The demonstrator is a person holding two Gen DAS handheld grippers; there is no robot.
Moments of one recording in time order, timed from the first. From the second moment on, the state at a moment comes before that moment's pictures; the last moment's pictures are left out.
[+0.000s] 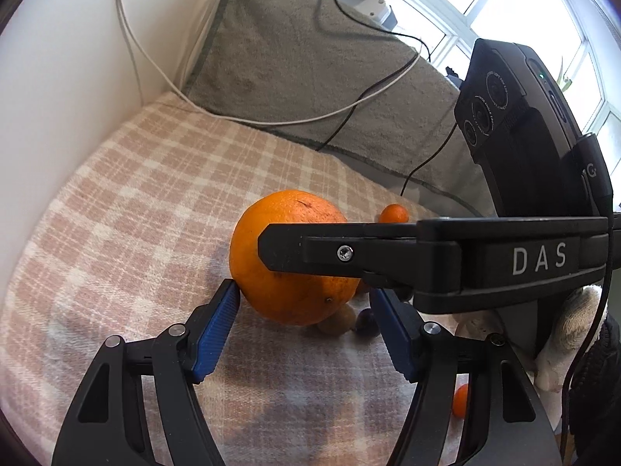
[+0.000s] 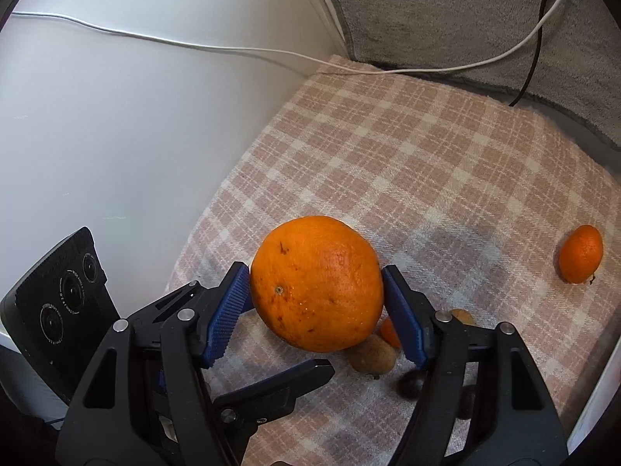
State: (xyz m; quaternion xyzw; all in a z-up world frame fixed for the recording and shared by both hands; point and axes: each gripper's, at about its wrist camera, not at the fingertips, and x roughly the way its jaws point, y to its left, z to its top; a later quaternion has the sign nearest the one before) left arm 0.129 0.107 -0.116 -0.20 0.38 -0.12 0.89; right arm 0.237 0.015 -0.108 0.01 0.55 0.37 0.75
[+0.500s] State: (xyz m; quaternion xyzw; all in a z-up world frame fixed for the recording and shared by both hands) left arm 0.107 0.068 -0.081 -0.16 0.36 -0.14 0.91; right arm 0.210 -0.029 -0.068 0.03 0.51 0.37 0.77
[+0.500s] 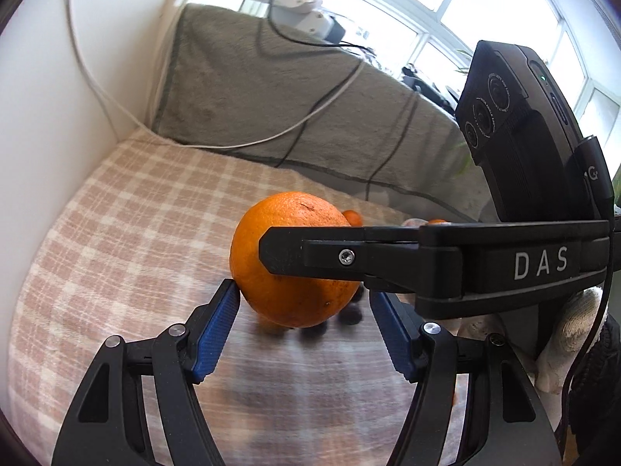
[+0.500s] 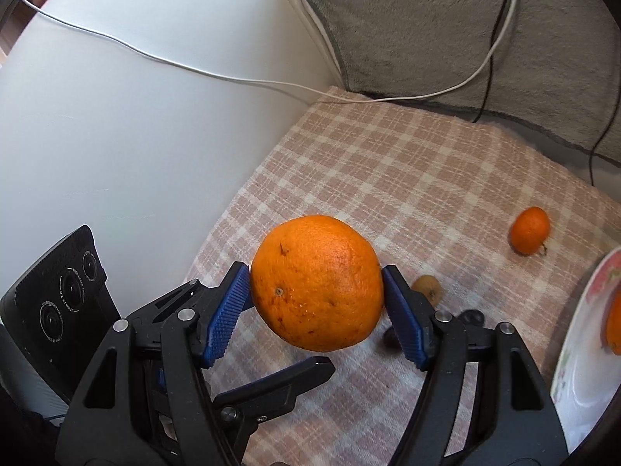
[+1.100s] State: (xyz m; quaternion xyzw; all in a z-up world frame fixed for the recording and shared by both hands) left arm 0.098 -0.039 -0.061 -0.11 0.36 -0.21 0.90; right arm 0.170 -0.152 -0.047 0.08 0.48 0.32 0.81
